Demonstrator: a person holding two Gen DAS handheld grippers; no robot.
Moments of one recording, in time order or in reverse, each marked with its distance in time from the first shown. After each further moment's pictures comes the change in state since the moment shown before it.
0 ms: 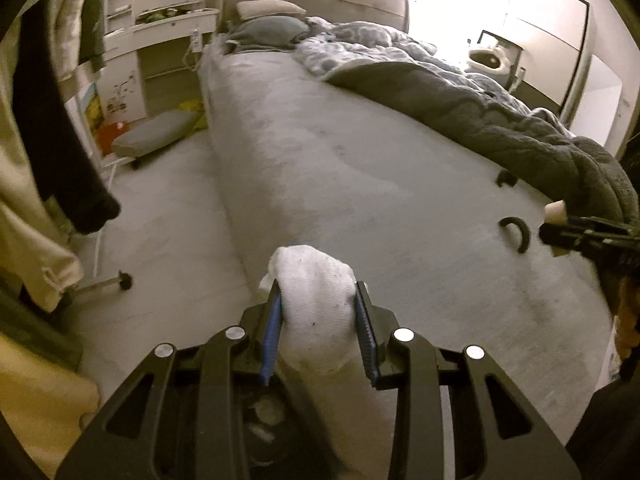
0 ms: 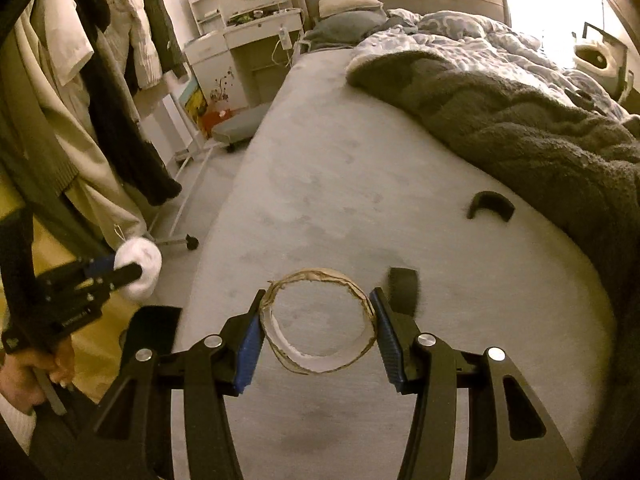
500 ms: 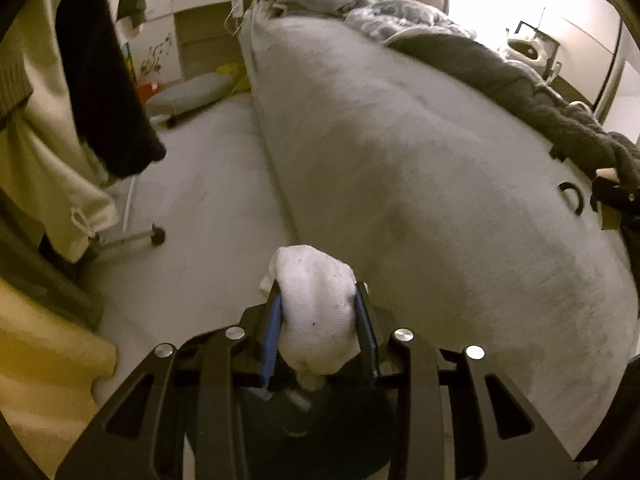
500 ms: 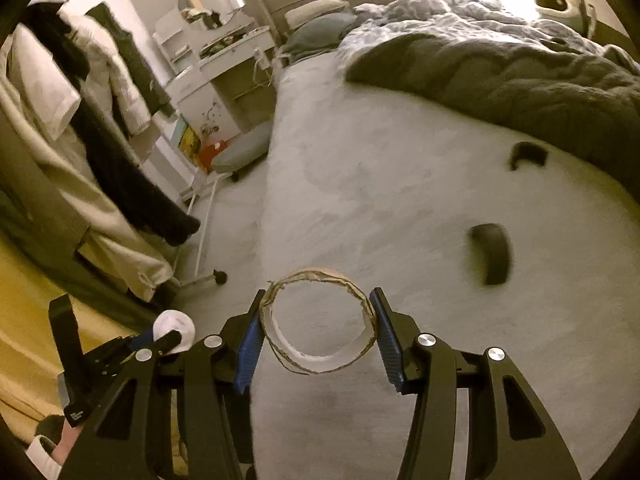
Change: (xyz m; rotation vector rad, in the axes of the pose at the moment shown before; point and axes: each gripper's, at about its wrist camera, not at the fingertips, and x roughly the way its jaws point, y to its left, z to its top) left arm 0.009 0.072 -0.050 -0.070 0.117 0.092; right arm 0.019 0.058 -0.011 0.213 -0.043 0.050
